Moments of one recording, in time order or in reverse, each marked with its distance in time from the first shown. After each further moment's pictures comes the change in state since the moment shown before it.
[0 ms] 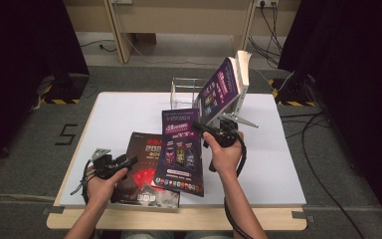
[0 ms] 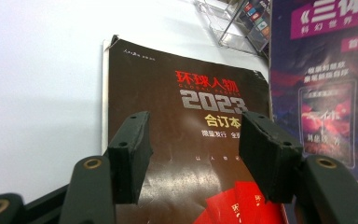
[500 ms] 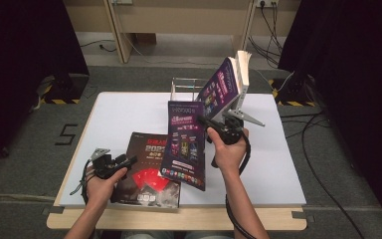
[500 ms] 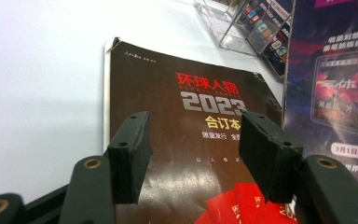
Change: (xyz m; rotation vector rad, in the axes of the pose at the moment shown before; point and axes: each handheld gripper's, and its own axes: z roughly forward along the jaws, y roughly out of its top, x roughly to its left) left arm 0.000 0.000 -0.001 -0.002 0.004 -0.001; right arm 0.005 0.013 -0.011 -0.081 -0.021 -0.032
